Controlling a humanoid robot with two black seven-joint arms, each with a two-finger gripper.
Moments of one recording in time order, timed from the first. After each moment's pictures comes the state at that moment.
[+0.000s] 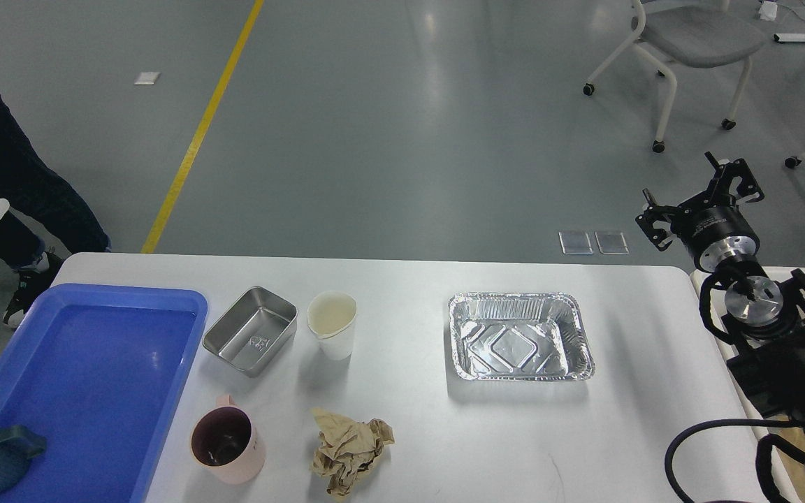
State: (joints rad) left arm -1.00 1.66 -0.16 -1.34 0.87 -0.92 -0.13; right arm 0.67 -0.24 1.41 0.57 -0.18 0.29 0.04
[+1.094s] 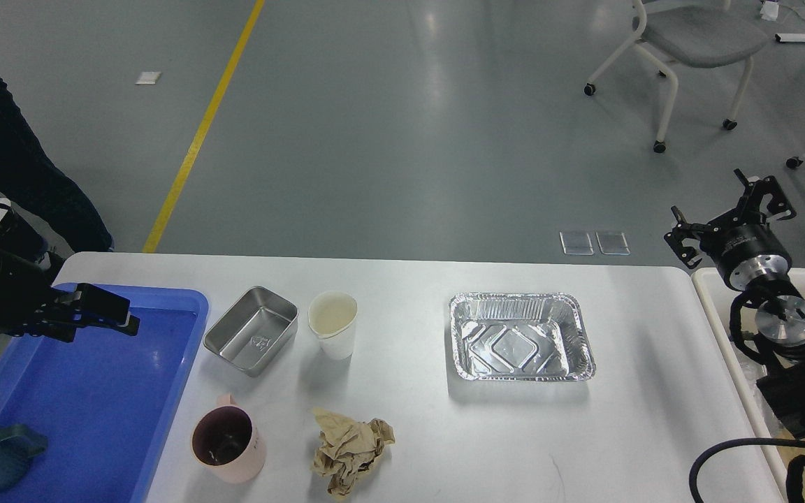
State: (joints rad) left arm -1.10 1.04 -0.16 -1.32 1.01 -0.96 0.17; right arm 0.60 -0.31 1.41 0.59 -0.18 0.31 0.03
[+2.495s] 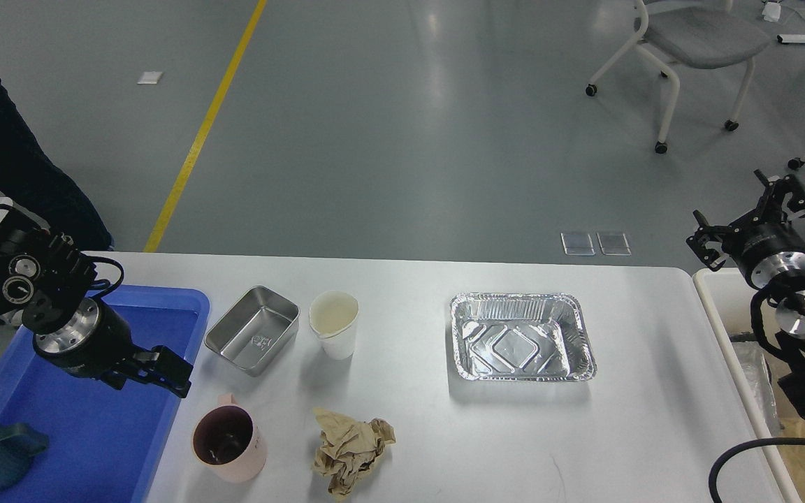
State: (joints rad) left arm -1.07 0.81 -0.05 -1.33 1.01 -0.96 0.35; right arm 0.62 -0.36 1.35 0.57 -0.20 0.26 0.03
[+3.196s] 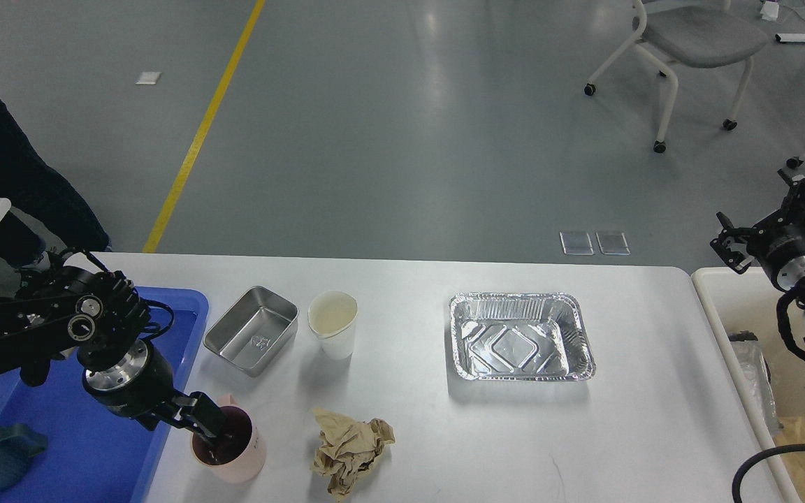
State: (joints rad) left arm -1.02 0.68 0.02 -1.32 1.01 -0.96 0.37; right arm 0.60 -0.43 1.34 0.58 -0.19 0.27 0.03
